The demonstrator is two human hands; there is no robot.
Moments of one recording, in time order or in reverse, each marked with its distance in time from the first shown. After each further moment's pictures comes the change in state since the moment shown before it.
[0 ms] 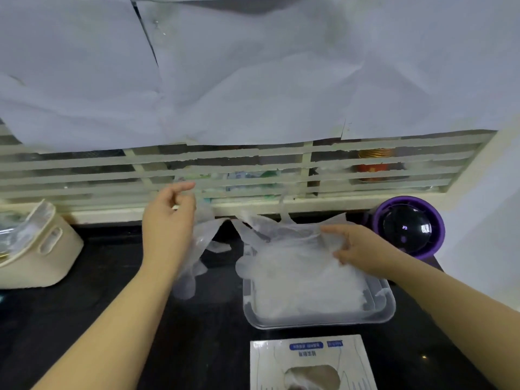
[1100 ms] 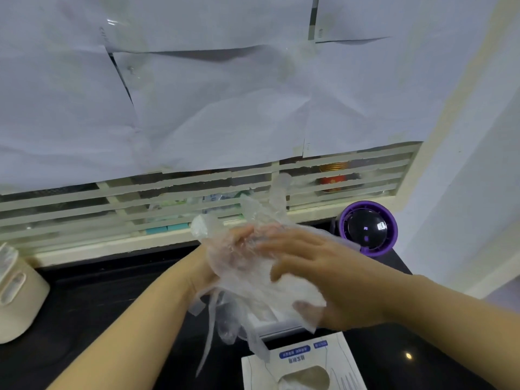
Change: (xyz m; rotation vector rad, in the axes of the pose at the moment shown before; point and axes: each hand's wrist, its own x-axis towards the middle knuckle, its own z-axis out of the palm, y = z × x) left_hand -0.022 0.035 0.037 -0.312 -0.996 -0.396; right_hand -0.090 -0.080 -0.014 -0.481 0.136 -0.784
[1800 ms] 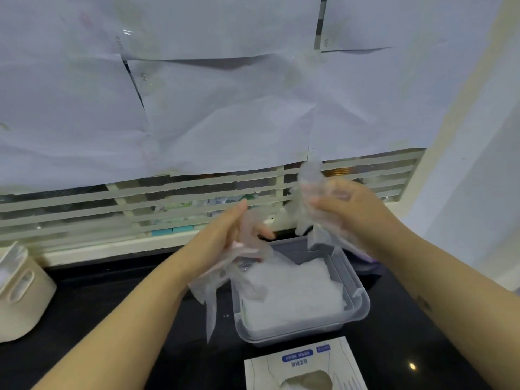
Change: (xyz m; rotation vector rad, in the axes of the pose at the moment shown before) left_hand -0.021 0.025 -0.005 0.292 -0.058 0.281; right_hand 0.023 0.028 -0.034 0.959 0.500 0.727
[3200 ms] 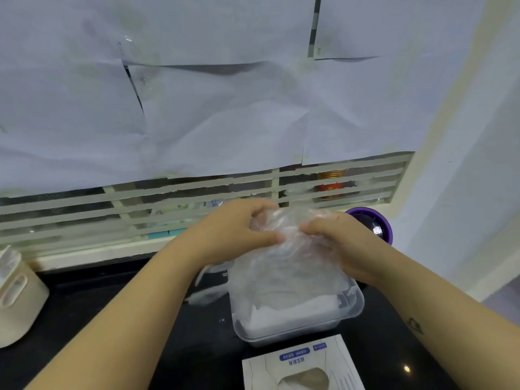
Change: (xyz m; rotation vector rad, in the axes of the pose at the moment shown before) left_hand 0.006 0.034 0.008 0.806 0.022 0.015; right_hand -0.017 0.024 0.011 0.240 -0.120 0.213
